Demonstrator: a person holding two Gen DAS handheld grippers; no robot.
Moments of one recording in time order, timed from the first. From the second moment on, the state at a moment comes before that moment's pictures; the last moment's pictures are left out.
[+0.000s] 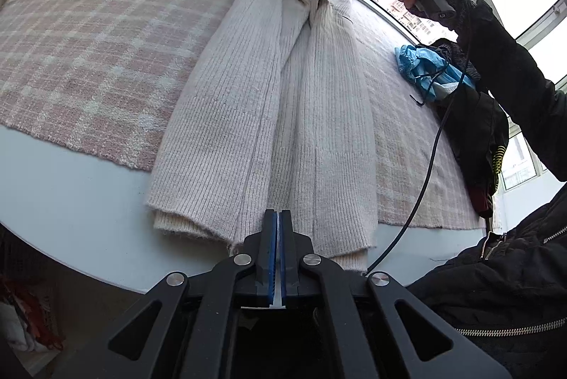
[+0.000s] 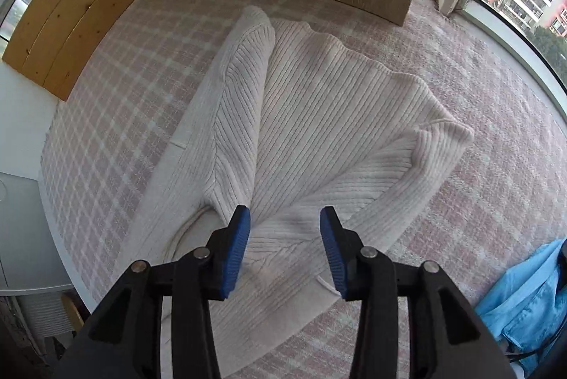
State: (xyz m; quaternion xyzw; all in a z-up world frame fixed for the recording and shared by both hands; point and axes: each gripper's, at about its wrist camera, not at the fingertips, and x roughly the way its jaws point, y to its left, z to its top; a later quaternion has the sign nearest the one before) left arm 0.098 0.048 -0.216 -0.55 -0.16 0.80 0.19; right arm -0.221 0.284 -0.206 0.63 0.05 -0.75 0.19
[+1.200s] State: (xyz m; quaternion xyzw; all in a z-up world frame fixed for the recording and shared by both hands) left arm 0.077 0.100 -0.213 -0.58 -0.06 0.78 0.21; right arm -0.174 0.255 -0.225 0.65 0.10 -0.71 0.24
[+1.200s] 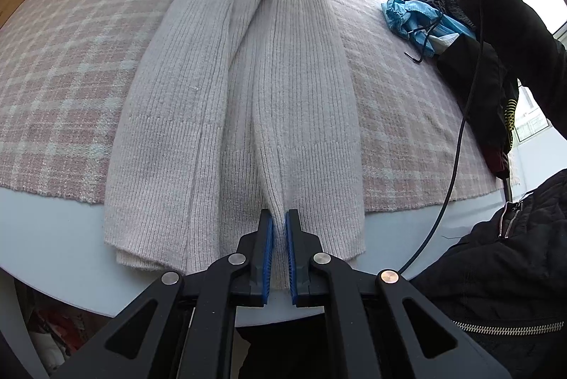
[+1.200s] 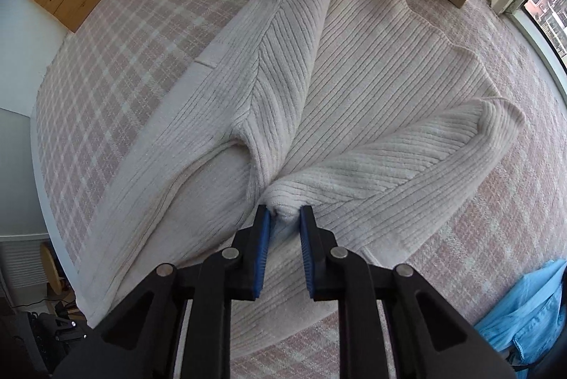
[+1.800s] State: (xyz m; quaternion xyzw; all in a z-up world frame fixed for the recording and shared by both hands) left arm 0.100 0.084 -0.201 -0.58 -0.07 0.79 0.19; right arm -0.186 0.261 -0.185 0.66 -0.03 -0.68 0.31
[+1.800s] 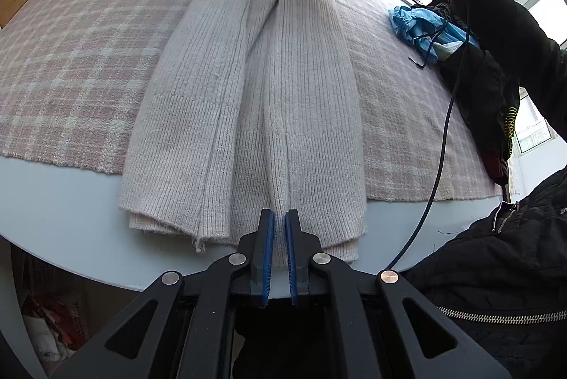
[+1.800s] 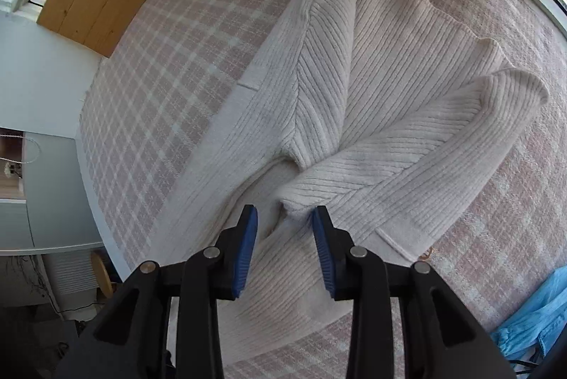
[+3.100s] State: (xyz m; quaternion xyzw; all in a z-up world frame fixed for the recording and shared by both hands) left arm 0.026 0.098 -0.184 -0.56 0.02 0.81 0.19; right arm -0.317 0.247 -0.214 0.60 0.00 -0.75 0.28
